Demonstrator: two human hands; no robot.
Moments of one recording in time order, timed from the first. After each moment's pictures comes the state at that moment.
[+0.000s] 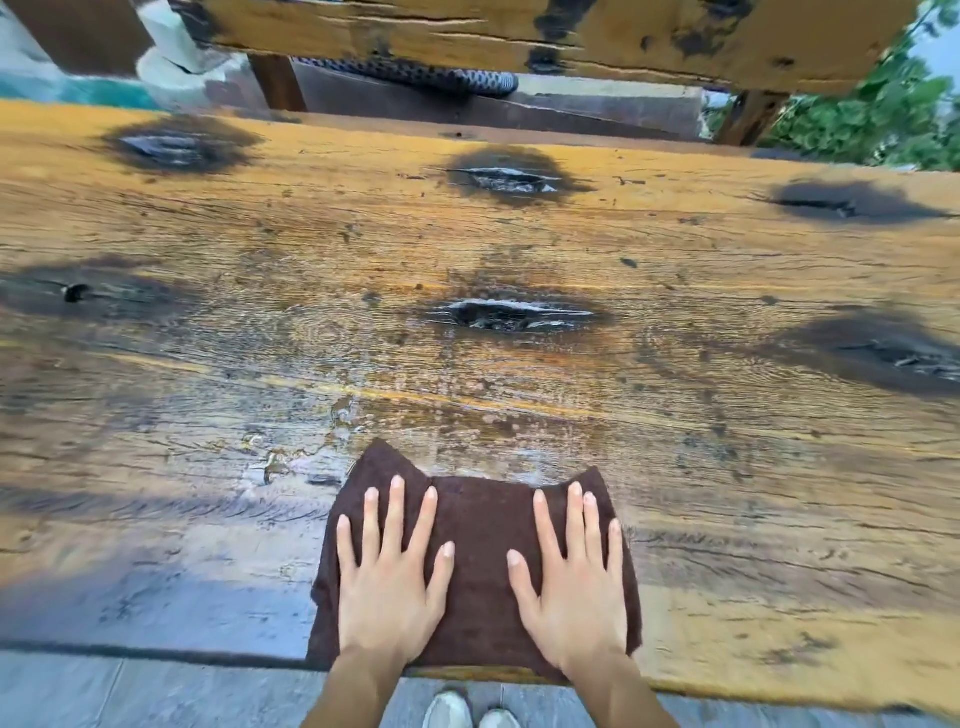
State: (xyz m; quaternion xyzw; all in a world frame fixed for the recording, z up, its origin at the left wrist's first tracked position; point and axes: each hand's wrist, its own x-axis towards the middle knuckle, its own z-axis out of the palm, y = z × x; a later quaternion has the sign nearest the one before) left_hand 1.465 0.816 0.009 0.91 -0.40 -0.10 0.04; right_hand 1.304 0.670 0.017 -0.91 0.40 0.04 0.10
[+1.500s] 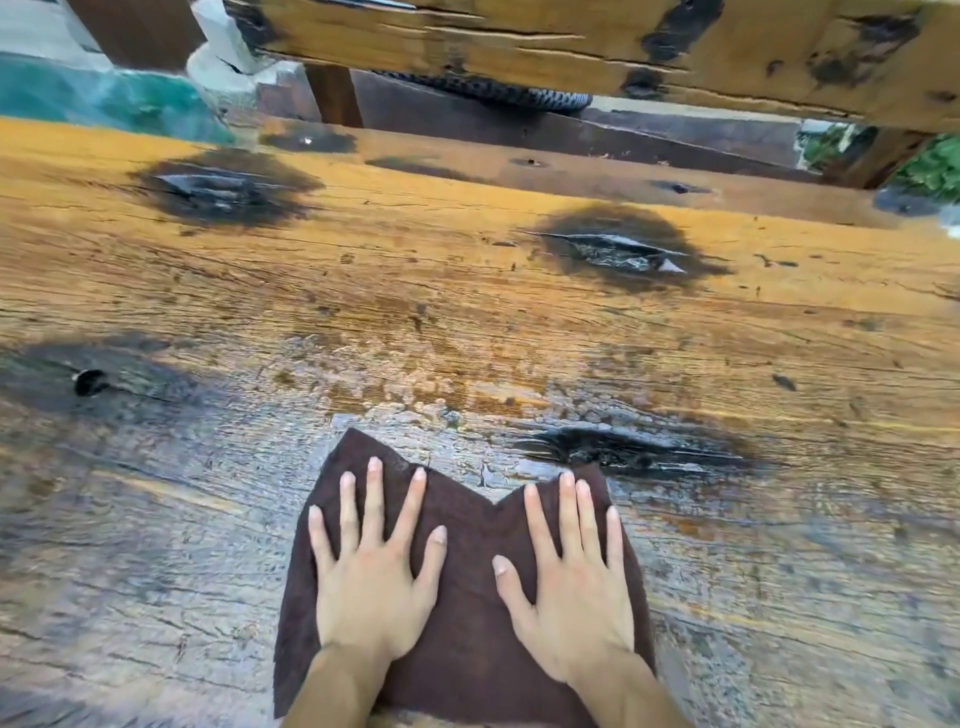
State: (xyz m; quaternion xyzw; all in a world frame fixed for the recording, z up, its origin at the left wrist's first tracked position) left_hand 1.688 0.747 -0.005 0.94 -0.32 -0.07 0.04; right_hand 1.531 0.589 -0.001 -0.95 0.31 0.01 0.07
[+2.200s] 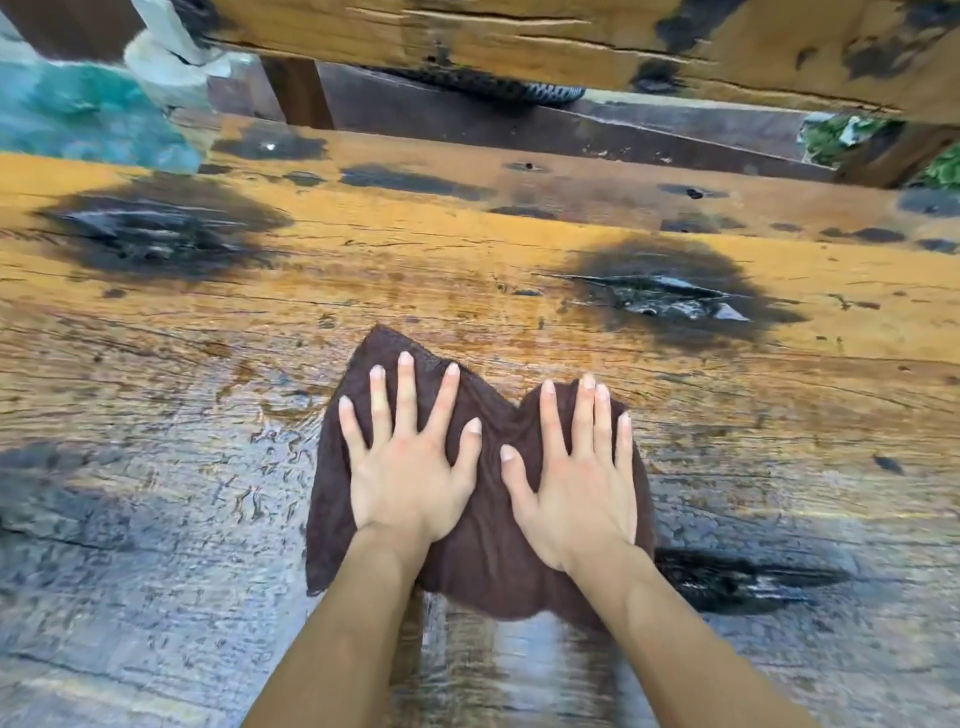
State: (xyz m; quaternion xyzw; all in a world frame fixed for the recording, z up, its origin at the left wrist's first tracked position) left_hand 1.869 0.583 -0.002 0.93 -0.36 -0.08 0.06; right_hand 1.731 0.471 0.005 -0.92 0.39 0.04 0.10
